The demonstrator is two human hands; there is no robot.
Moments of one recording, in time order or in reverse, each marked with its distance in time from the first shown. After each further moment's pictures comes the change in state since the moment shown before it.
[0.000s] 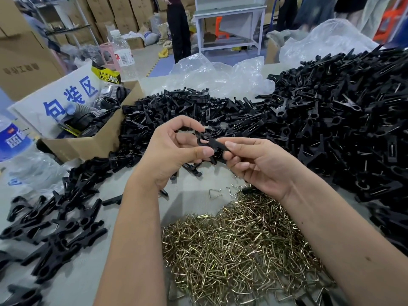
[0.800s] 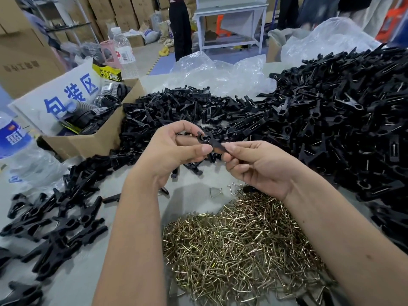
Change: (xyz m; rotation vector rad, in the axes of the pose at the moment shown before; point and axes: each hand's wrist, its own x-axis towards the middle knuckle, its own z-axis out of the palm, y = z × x) left_hand 0.002 0.000 -0.003 -0.005 0.065 -0.171; right_hand 0.002 0.003 -0.002 -0.012 -0.035 0.078
